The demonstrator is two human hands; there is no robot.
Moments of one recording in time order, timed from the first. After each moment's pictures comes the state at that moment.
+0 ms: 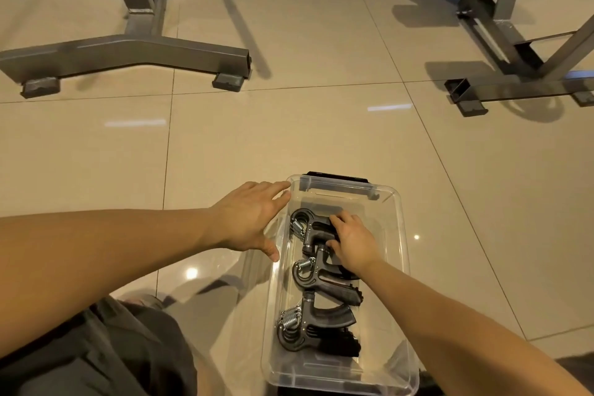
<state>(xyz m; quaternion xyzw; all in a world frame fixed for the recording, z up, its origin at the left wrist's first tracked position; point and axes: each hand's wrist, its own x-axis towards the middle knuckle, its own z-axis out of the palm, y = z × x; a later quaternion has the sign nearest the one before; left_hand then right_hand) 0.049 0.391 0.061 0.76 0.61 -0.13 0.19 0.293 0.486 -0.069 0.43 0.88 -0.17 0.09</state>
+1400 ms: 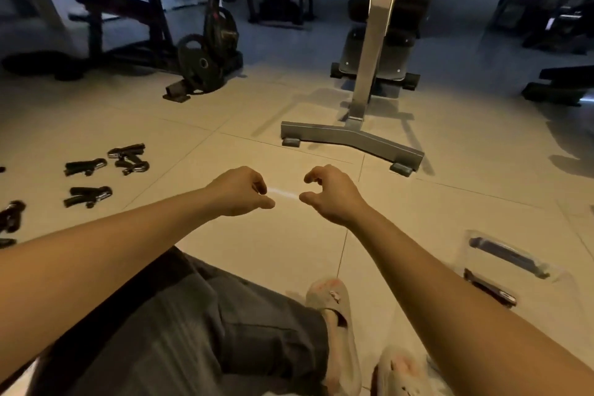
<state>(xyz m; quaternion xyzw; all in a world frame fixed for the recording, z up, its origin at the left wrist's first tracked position) -0.091 -0.041 0.242 0.30 0.91 0.21 0.18 0.011 0.135 0.213 0.18 0.94 -0.28 -0.09</state>
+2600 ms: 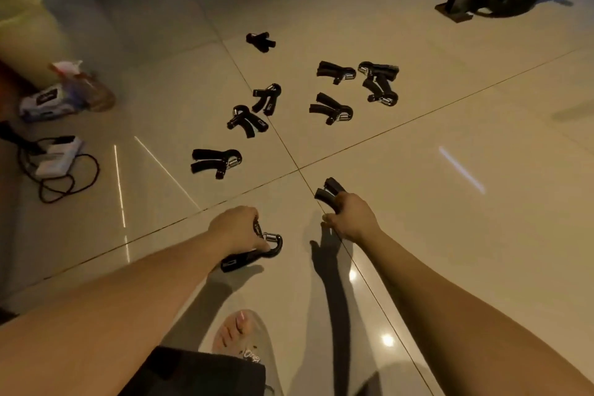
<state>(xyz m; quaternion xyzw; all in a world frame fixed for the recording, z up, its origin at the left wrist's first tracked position) -0.249 -0.499 0.009 -0.12 0.94 0.12 0.28 -0.321 -0.261 -0.030 -0.04 0.94 -0.27 0.21</state>
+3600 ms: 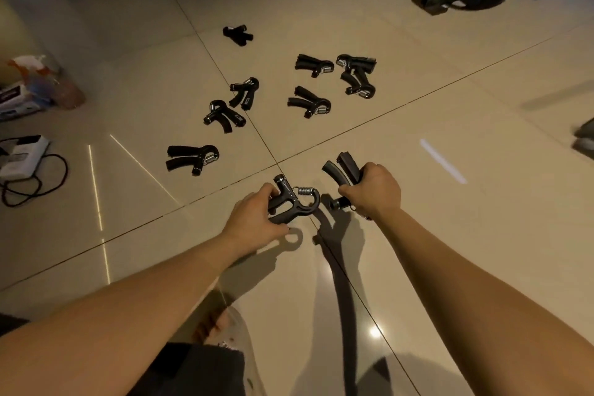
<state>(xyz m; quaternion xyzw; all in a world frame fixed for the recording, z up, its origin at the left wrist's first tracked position) -0.250 -0.430 0.001 -0.06 0.93 0.34 0.12 -0.343 -0.194 0.003 0.06 0.96 -0.25 0.09</state>
